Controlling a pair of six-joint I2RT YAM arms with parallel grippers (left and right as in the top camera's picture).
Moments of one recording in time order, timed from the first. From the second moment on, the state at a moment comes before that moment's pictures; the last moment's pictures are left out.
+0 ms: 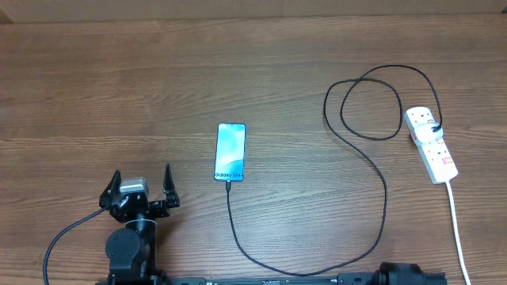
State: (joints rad) left arm 0.01 0.02 0.05 -0.16 -0.12 -0.02; right arm -0.06 0.01 1.51 -0.42 -0.18 0.36
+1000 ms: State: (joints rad) left arm 0.01 0.02 0.05 -0.16 -0.12 -0.02; right arm -0.08 0.01 1.18 -0.19 -0.18 0.36
